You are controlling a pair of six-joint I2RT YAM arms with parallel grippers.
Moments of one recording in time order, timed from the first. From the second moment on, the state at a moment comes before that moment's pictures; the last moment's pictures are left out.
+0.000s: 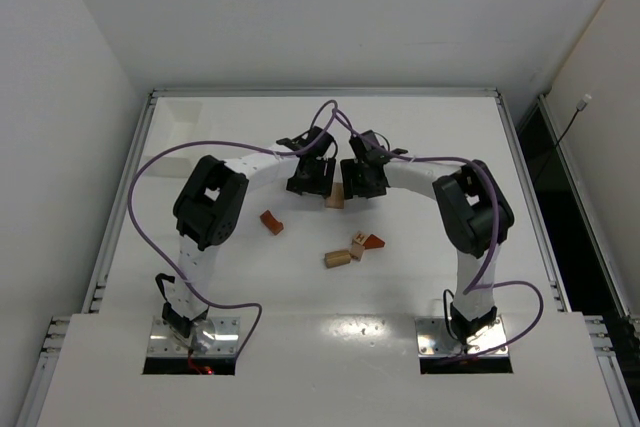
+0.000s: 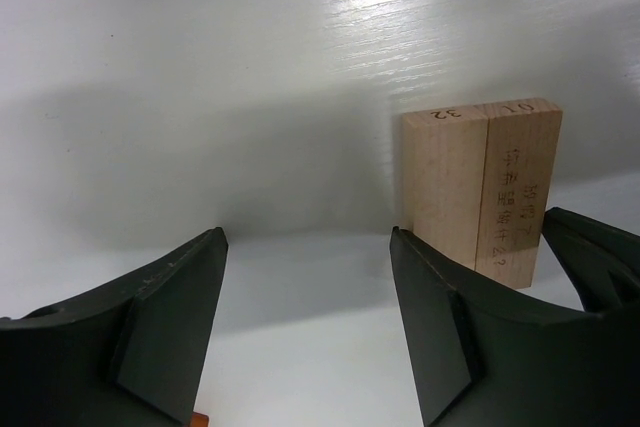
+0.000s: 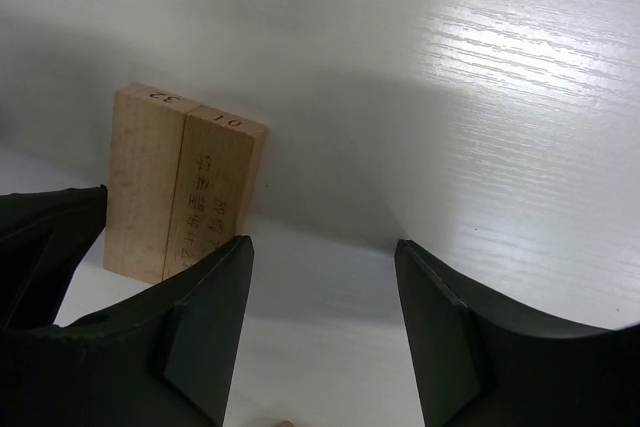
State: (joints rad) left arm -0.60 2.11 1.54 -0.54 -0.09 -0.42; right arm 0.49 1.97 1.21 -0.30 0.04 0.35
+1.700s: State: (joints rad) left arm -0.53 1.61 1.29 -0.67 0.27 0.11; right arm 0.35 1.35 1.07 -0.73 -0.50 -0.64
